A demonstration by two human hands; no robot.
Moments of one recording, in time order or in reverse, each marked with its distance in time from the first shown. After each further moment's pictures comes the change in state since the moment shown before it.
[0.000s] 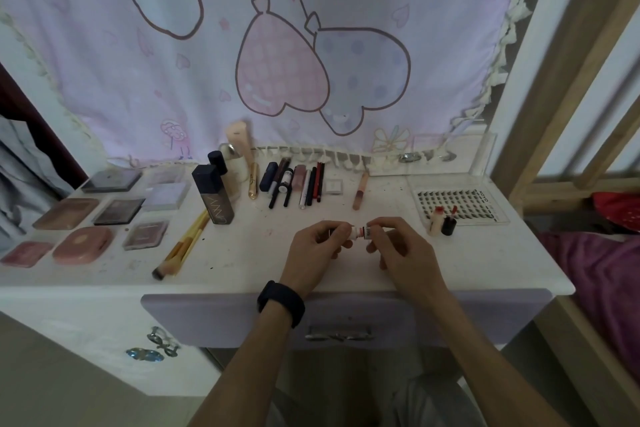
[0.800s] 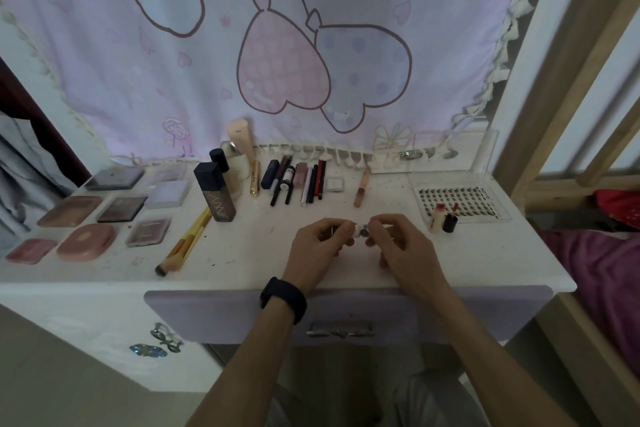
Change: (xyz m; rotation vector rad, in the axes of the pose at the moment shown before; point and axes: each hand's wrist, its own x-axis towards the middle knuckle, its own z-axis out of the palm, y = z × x) left_hand 0.000 -0.002 0.000 0.034 -0.006 0.017; right_hand 0.002 -0.002 -0.001 -0.023 -0.020 0.078
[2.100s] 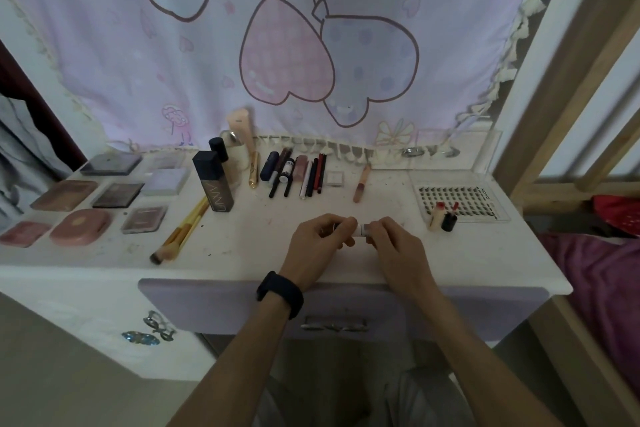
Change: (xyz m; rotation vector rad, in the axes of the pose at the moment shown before) left_hand -0.003 0.000 0.001 0.048 -0.021 0.020; right_hand 0.002 0.010 0.011 -0.115 -0.025 -0.048
